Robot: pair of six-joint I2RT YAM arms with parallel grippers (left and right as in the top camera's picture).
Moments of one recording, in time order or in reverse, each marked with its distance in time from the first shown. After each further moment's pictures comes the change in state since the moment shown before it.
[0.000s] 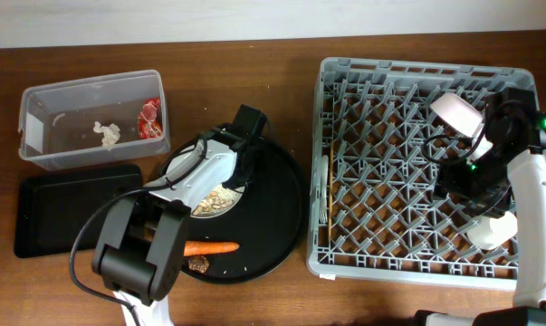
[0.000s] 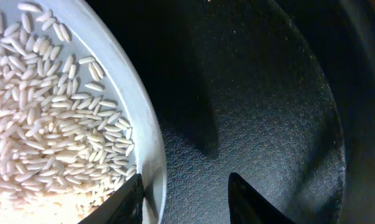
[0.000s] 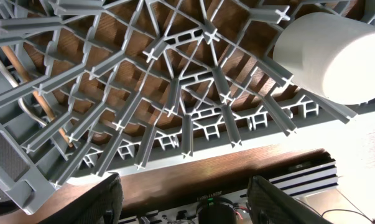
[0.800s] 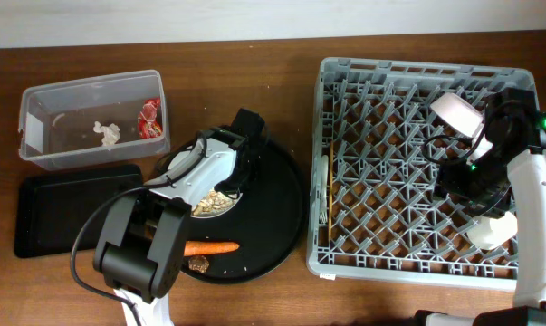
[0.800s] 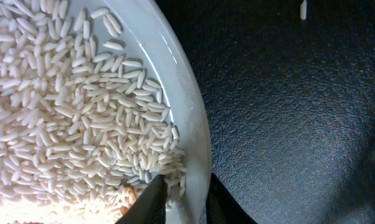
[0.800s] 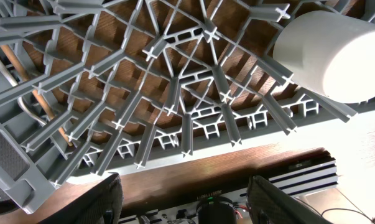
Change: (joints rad) left arm 0.006 0.016 0.009 -0.124 -0.013 0.180; right arm 0.000 0.000 0.000 -0.003 0.000 0.000
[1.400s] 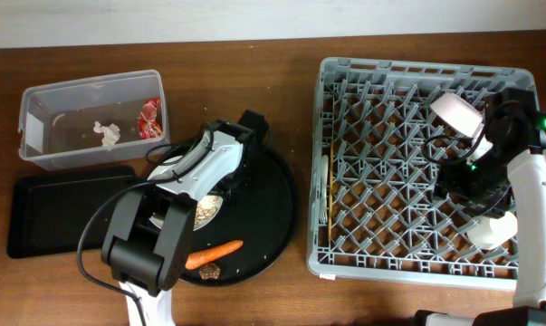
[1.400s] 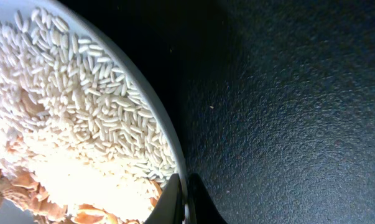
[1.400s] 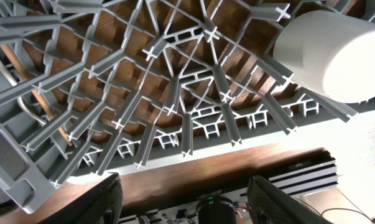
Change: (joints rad) left arm -0.013 0.043 0.091 -0.241 -0.241 0.040; right arm 0.000 0.000 0.000 0.000 0.000 0.000
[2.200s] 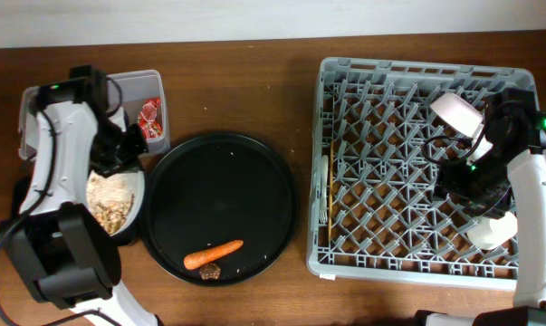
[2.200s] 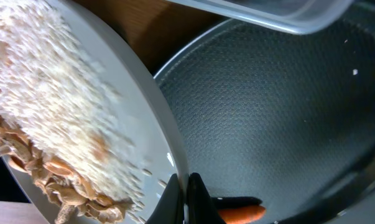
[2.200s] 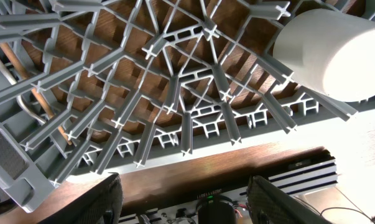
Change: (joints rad) left arm 0.619 -0.116 0.270 -0.327 0.356 0.235; right arm 0.000 0.000 0.000 -0.004 0.000 -0.002
